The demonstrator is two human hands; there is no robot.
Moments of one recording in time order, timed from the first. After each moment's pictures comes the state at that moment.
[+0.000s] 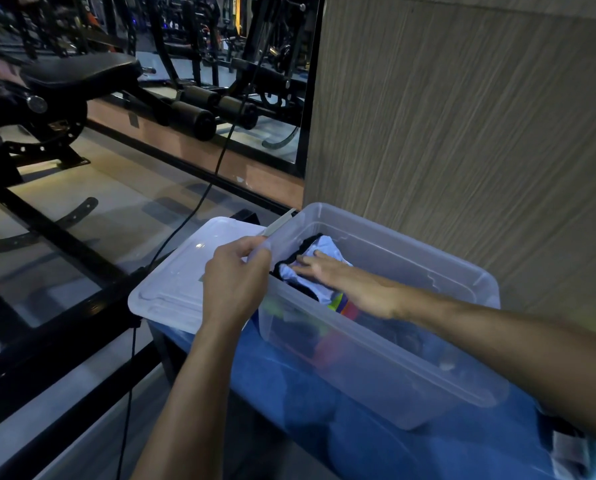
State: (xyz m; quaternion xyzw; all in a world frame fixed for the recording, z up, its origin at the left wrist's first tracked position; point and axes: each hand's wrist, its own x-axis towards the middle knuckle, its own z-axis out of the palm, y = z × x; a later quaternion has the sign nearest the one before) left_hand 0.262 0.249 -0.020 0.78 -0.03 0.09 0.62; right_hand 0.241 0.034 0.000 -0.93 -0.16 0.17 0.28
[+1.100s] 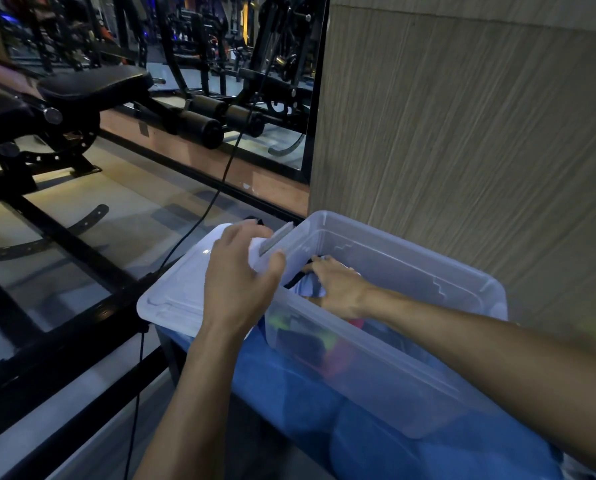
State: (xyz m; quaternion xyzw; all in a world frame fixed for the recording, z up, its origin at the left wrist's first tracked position) left_hand 0.259 0.255 -0.013 0.82 -0.12 0.23 0.51; right_hand 0.277 0.059 -0.025 -0.99 -0.05 0.10 0.13
